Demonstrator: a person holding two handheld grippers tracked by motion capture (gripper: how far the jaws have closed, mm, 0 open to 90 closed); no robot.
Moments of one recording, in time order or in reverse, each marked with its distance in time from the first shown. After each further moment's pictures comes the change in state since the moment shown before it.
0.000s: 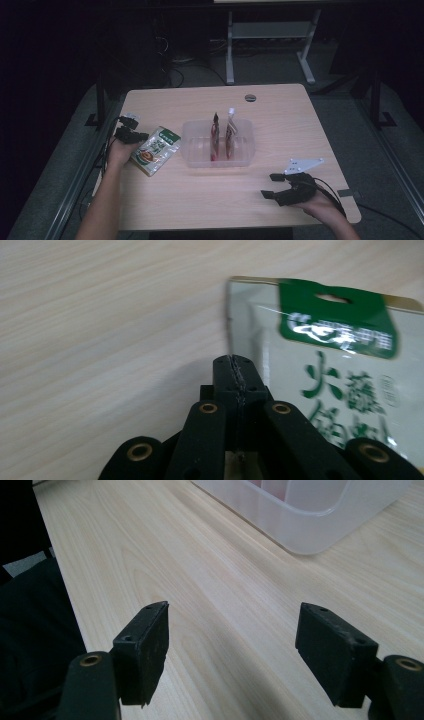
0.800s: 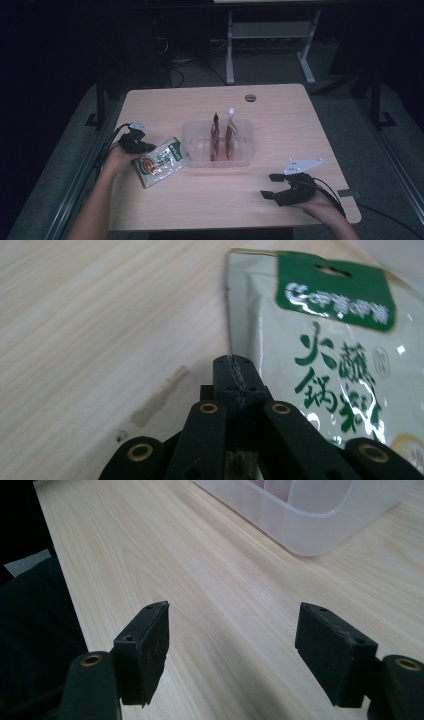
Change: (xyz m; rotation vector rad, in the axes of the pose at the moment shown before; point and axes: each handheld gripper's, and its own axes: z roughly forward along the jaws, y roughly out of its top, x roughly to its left) left arm -0.033 -0.013 -0.012 0.069 -0.171 0.247; right arm 0.002 0.001 0.000 0.002 0.004 -0.006
